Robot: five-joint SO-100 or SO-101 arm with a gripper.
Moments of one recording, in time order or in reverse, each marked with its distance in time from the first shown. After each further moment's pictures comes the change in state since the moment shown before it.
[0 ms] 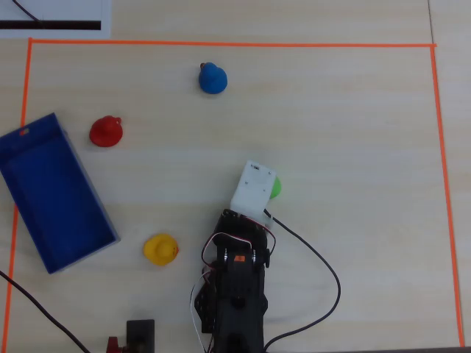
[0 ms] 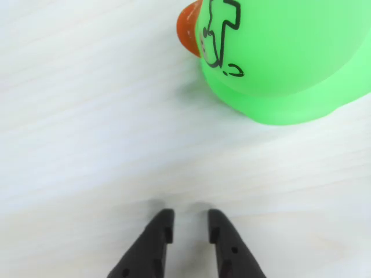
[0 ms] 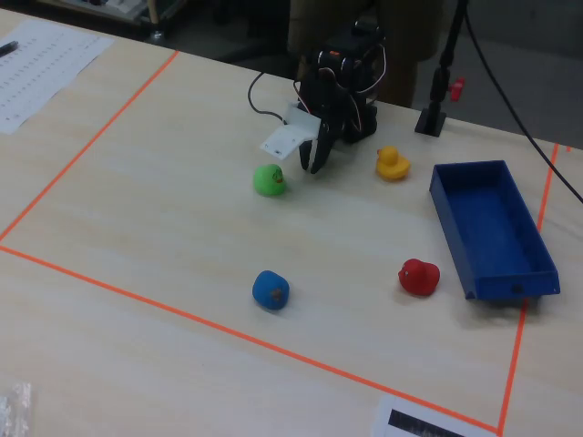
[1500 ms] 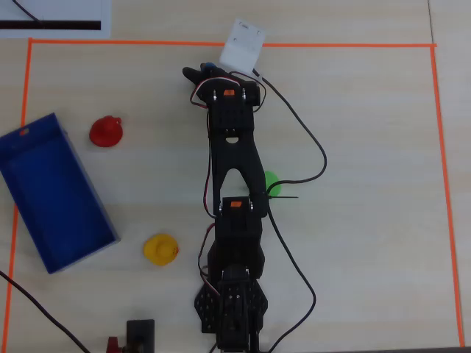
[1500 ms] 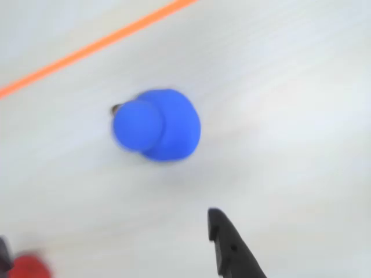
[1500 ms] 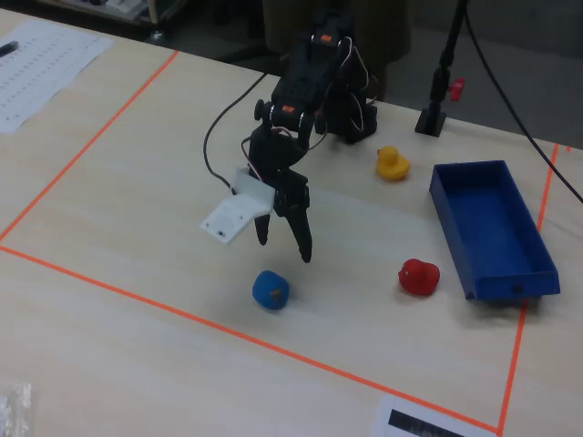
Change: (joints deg) arm -6.1 -121.5 -107.7 -16.3 4.7
